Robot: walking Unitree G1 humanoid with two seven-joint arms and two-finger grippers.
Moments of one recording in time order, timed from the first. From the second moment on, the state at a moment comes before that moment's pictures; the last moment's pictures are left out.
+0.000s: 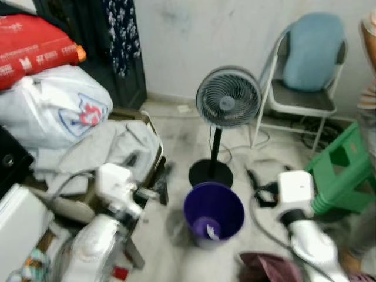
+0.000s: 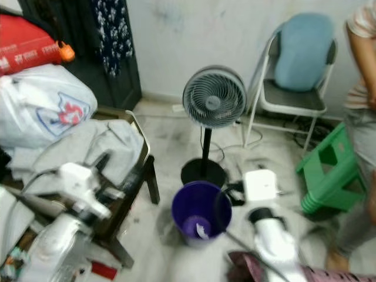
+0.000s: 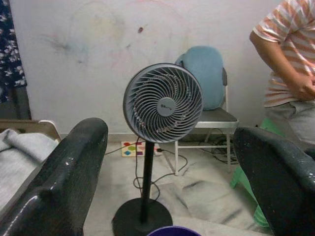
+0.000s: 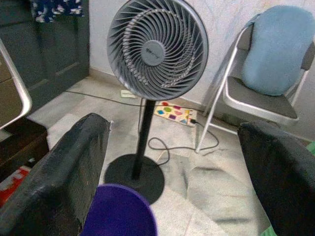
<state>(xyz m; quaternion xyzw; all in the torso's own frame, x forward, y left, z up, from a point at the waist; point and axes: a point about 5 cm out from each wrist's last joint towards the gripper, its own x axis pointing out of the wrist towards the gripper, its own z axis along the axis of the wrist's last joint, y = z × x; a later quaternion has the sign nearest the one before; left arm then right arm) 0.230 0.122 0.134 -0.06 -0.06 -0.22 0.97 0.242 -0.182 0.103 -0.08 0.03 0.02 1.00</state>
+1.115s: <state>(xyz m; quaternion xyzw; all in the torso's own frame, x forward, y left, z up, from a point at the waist) 0.229 0.123 0.130 -0.04 -0.05 -0.23 0.97 0.256 -0.147 0.111 -0.08 0.00 0.09 0.99</state>
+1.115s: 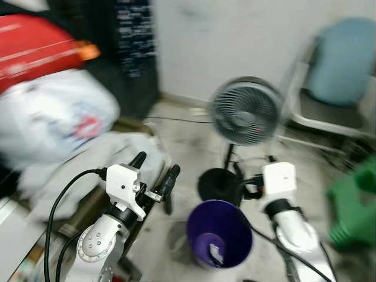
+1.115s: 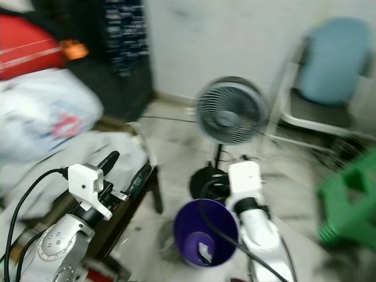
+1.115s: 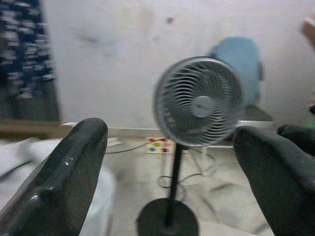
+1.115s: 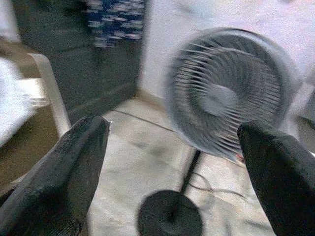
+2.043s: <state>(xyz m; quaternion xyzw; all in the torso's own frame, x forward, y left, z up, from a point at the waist) 0.227 0.131 0.128 -0.03 -0.05 -0.21 0.98 0.261 -0.156 0.105 -0.09 0.01 0.07 0.99</state>
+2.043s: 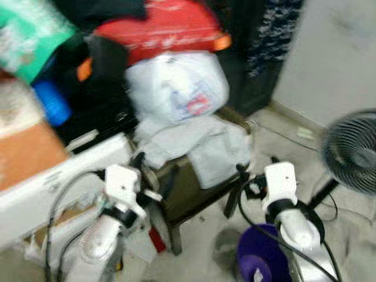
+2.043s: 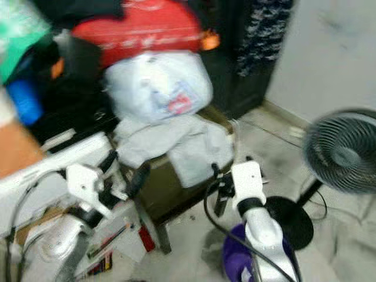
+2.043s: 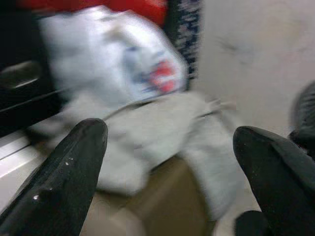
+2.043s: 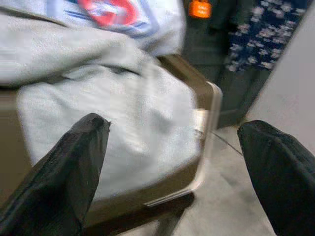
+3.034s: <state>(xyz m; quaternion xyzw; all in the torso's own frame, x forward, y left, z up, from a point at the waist) 0.225 0.132 0.132 -0.03 -0.05 -0.18 0.98 0.260 -0.153 0.104 -0.09 0.01 0.08 0.99</state>
